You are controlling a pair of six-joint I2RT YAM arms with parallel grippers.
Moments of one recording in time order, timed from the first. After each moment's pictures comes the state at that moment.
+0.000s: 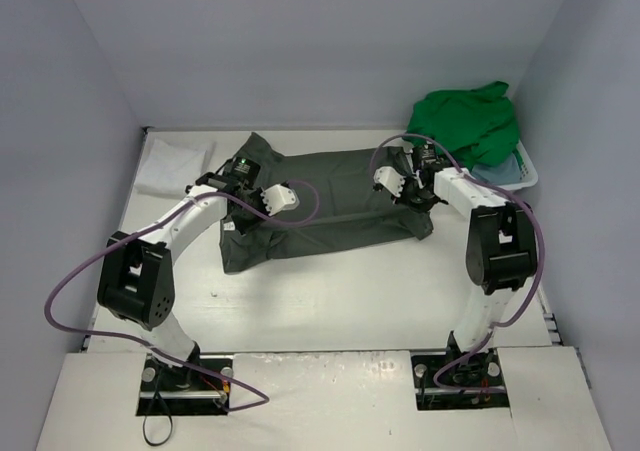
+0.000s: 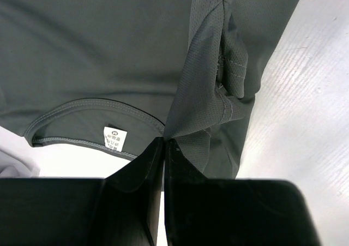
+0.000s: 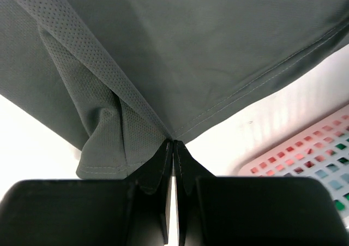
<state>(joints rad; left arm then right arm) -0.37 1.65 1.26 -0.78 0.18 0.78 0.15 1.86 1.30 -0.64 -0.11 -1.07</state>
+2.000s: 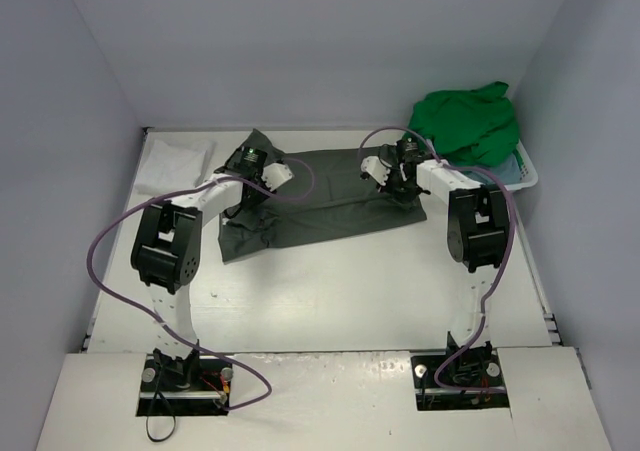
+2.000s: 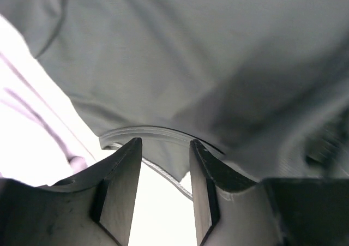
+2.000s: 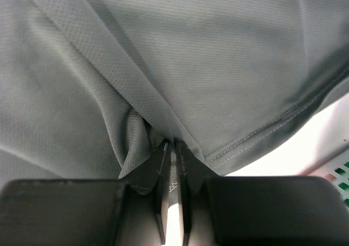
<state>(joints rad) -0.32 1.95 1.40 -0.46 -0.14 0.71 0.19 2.11 1.51 -0.53 -0.13 -1.04</state>
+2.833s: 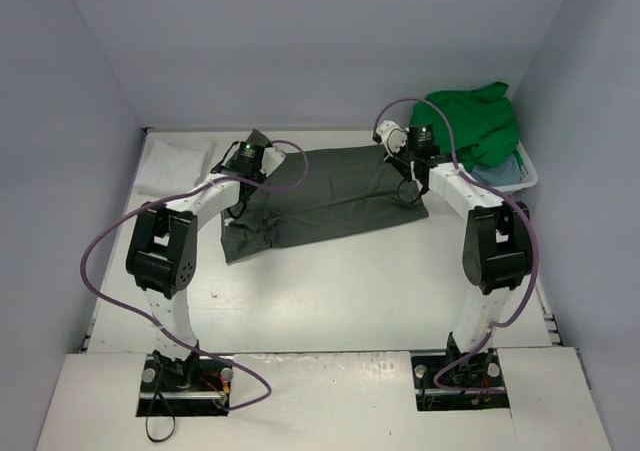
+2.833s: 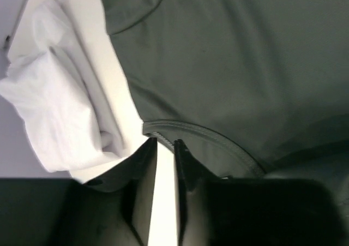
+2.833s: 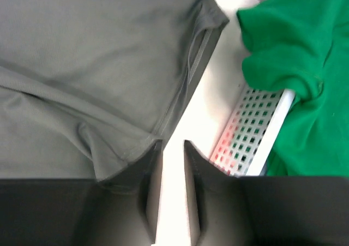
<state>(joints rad) -0.32 1.91 1.39 -0.33 -0.32 0.52 0.19 1.88 1.38 -0.23 0.02 -0.67</state>
